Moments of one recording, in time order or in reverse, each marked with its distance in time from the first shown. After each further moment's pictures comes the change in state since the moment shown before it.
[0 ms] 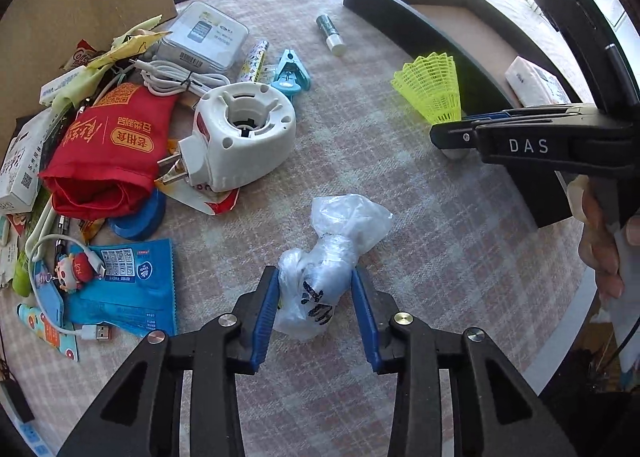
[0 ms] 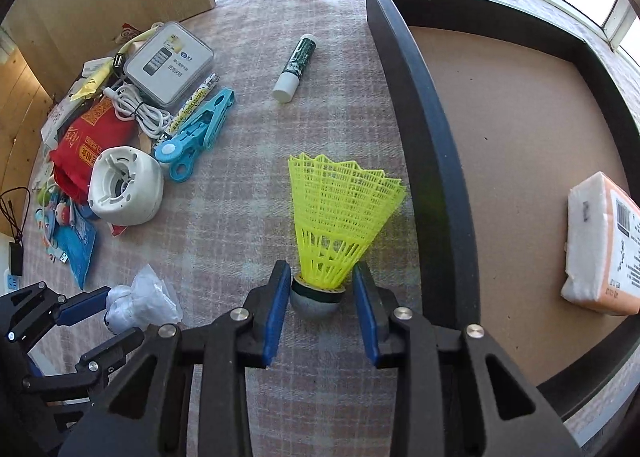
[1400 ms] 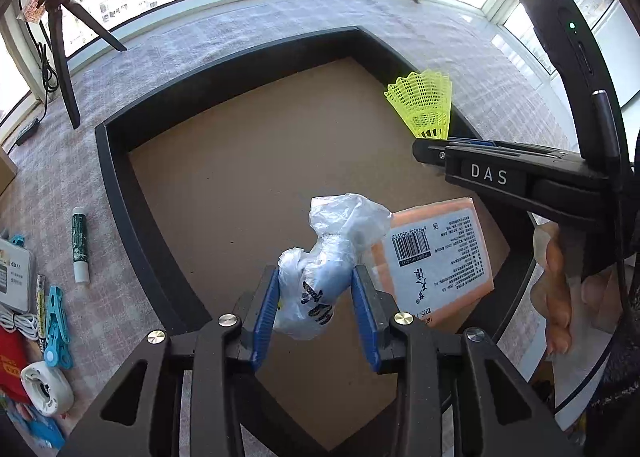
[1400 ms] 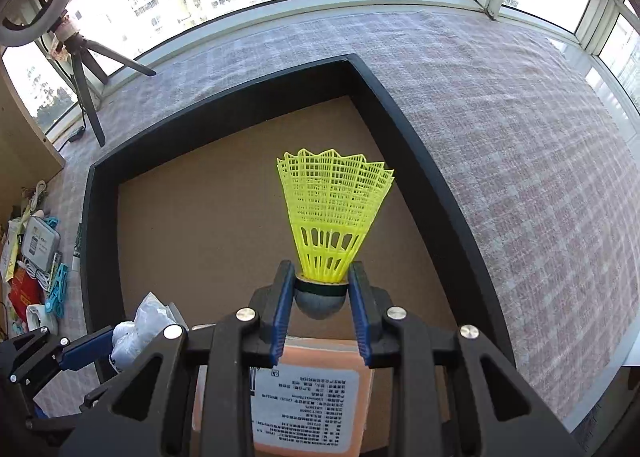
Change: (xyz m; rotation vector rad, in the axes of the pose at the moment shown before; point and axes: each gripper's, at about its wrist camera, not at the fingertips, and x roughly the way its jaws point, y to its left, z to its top) left arm 0.036 -0.213 0.187 0.065 -0.031 -0.148; right arm -0.062 -0.255 0.053 0.251 -0.134 -0.169
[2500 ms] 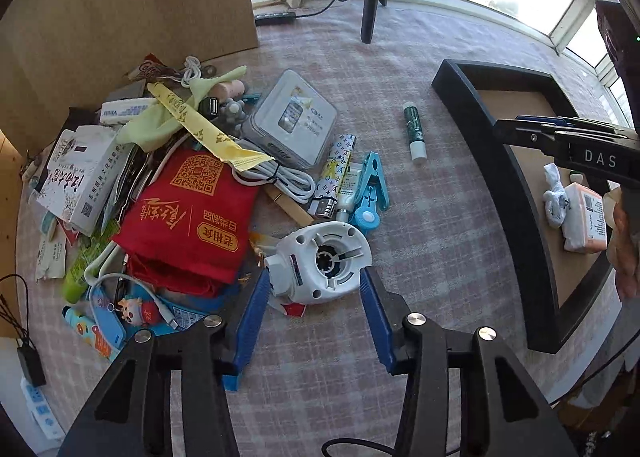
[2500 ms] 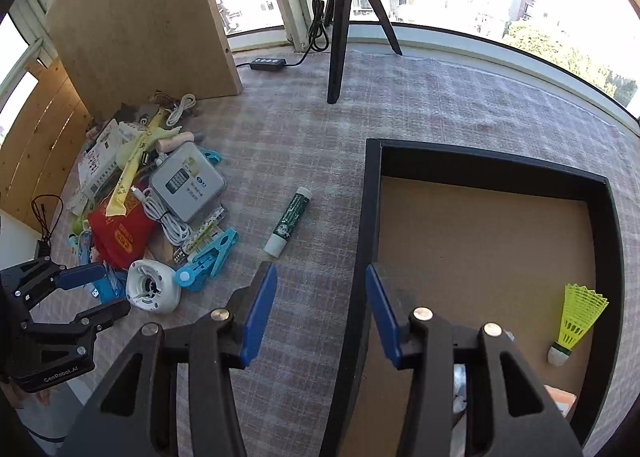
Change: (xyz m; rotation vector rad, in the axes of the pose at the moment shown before) left arm -0.098 0.213 -0.132 -0.328 0.011 0.276; right arm -0.018 0.244 -0.002 -0.414 0.055 0.286
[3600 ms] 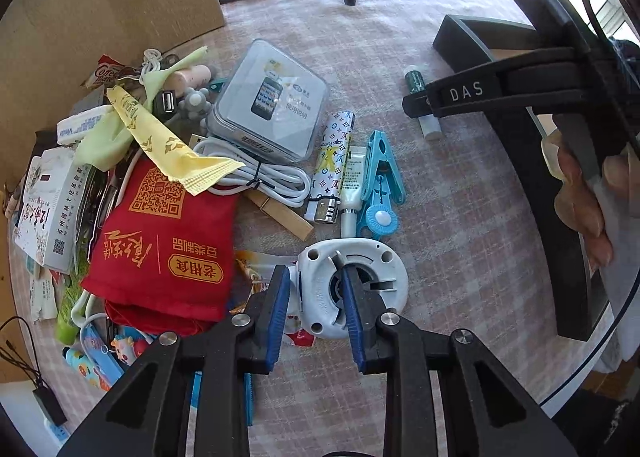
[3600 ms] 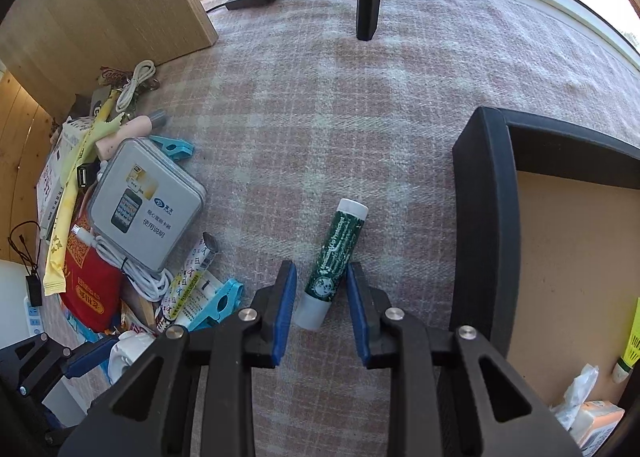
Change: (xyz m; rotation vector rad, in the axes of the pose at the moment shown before) left arm 0.049 -0.007 0.024 0.131 0.088 0.010; right arm 0.103 0.027 0.033 0.064 0.166 -0.024
